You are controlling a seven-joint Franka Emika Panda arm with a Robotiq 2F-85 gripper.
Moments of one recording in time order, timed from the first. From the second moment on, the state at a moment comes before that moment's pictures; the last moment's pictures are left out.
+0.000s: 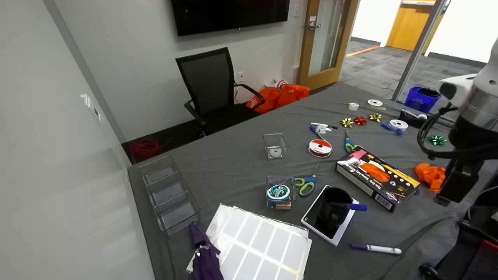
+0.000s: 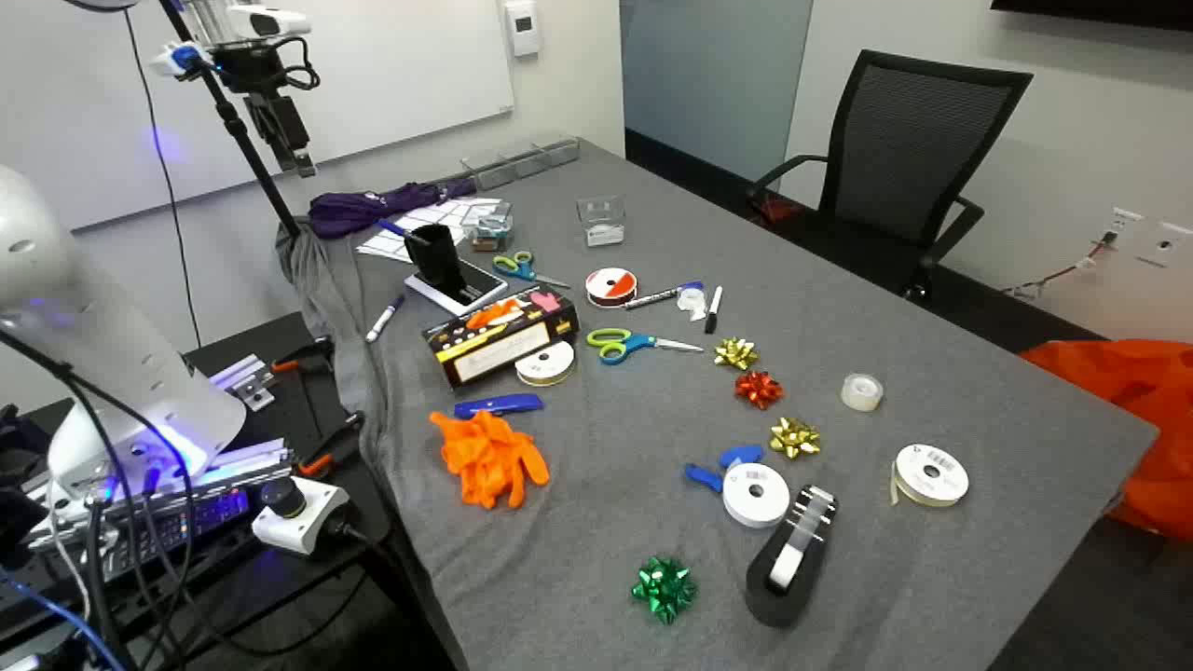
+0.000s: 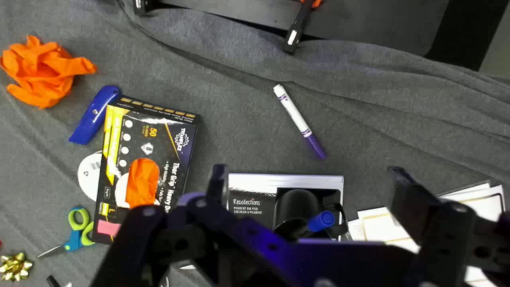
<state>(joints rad) 0.22 -0.63 0.32 -2.66 0.06 1.96 0.23</state>
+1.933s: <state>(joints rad) 0.20 -0.05 0.26 -2.37 0.05 2.14 0.50</state>
